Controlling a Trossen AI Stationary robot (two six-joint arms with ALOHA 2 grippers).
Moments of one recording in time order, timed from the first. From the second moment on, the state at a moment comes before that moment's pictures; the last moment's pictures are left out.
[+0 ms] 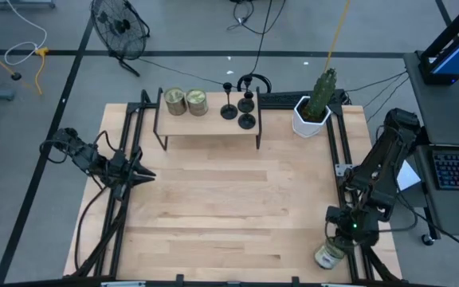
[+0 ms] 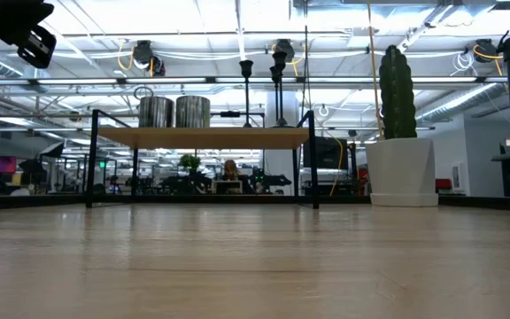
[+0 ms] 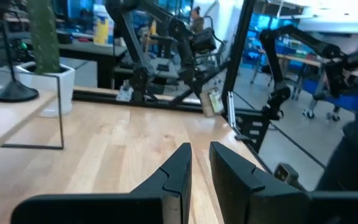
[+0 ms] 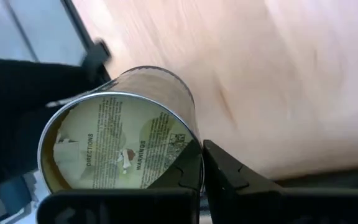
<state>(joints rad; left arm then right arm) -0.60 0.01 0.33 -0.34 -0.41 -0.19 1.15 1.00 0.64 -0.65 0.03 1.70</state>
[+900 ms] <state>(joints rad) -0.60 0.01 0.33 0.07 -0.68 -0.19 0.14 1.34 1.21 -0.90 0.03 0.06</state>
